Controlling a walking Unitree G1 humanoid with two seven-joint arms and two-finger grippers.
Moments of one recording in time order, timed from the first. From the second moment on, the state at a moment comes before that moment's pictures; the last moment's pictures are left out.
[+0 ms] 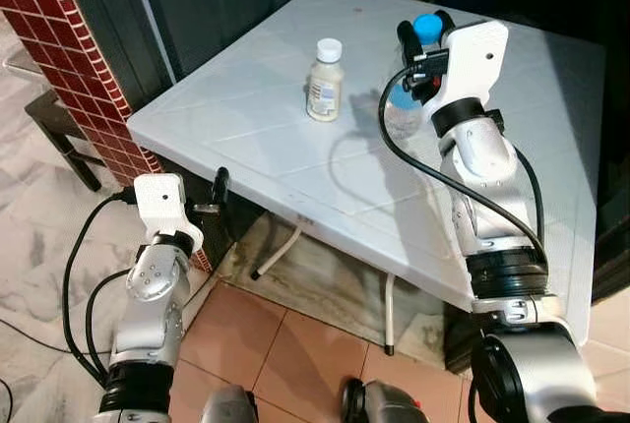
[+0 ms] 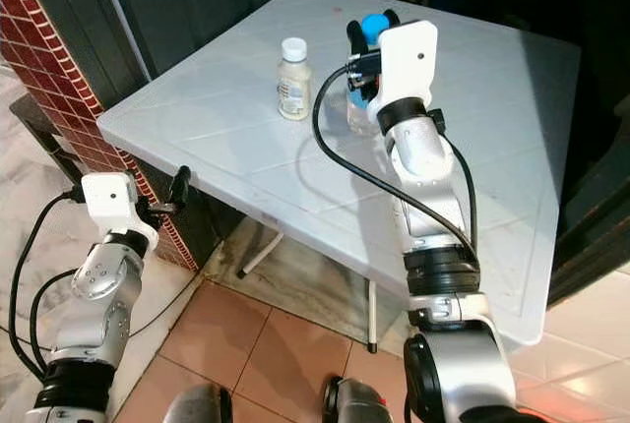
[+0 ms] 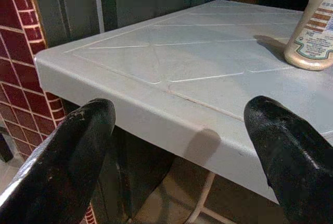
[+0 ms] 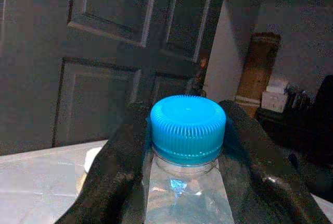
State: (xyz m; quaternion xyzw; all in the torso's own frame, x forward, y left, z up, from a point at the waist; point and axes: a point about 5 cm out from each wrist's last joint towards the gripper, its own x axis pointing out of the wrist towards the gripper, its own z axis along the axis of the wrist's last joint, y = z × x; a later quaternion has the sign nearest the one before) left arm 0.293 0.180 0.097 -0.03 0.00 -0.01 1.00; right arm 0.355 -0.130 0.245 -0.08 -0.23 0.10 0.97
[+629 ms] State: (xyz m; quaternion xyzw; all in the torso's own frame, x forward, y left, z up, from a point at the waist) left arm 0.296 0.181 0.095 -0.03 0.00 -0.01 1.00; right arm 0.356 -0.129 0.243 -0.07 -0.21 0.09 0.97
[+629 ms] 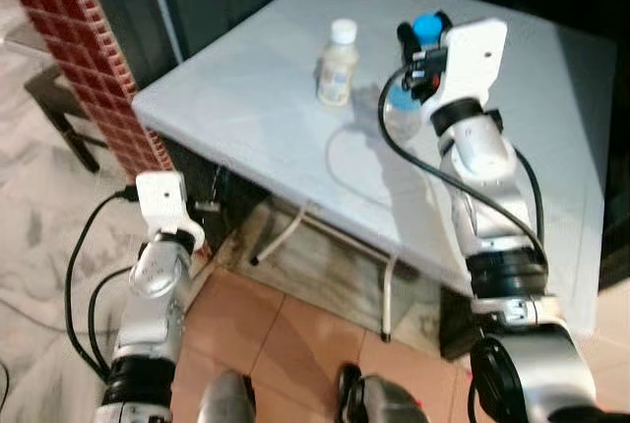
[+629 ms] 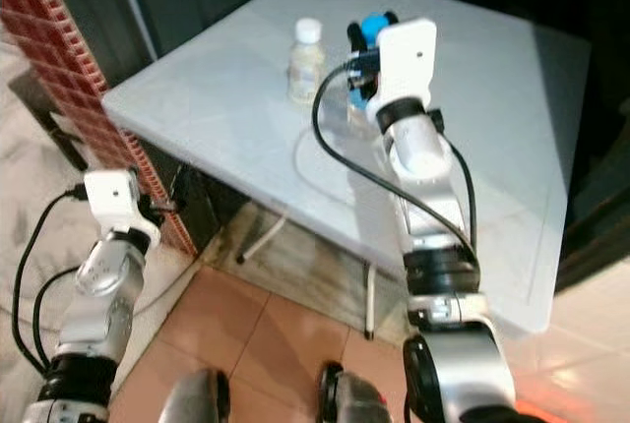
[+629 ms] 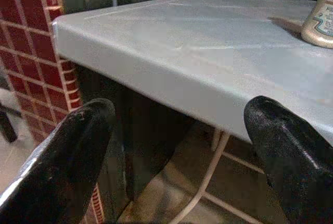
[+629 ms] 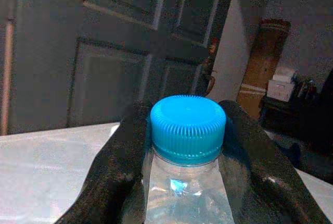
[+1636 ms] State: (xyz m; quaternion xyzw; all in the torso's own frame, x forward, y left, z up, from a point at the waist) left arm 0.295 0.188 0.095 -0.02 0.00 0.00 1.00; right arm 0.352 -0.115 0.242 -0.06 -0.21 0.13 0.97
